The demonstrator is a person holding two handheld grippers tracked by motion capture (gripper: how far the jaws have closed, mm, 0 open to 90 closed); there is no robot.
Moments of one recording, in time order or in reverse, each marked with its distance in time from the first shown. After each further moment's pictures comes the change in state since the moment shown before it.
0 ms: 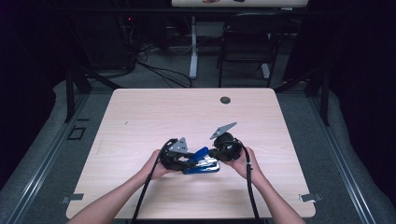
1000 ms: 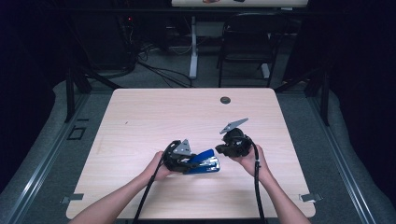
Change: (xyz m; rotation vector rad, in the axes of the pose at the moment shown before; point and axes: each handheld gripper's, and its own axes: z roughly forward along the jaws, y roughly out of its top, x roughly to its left) left arm -0.004 0.002 0.010 0.021 0.030 0.002; right arm -0.017 -0.006 -0.021 -0.026 -0.039 0.073
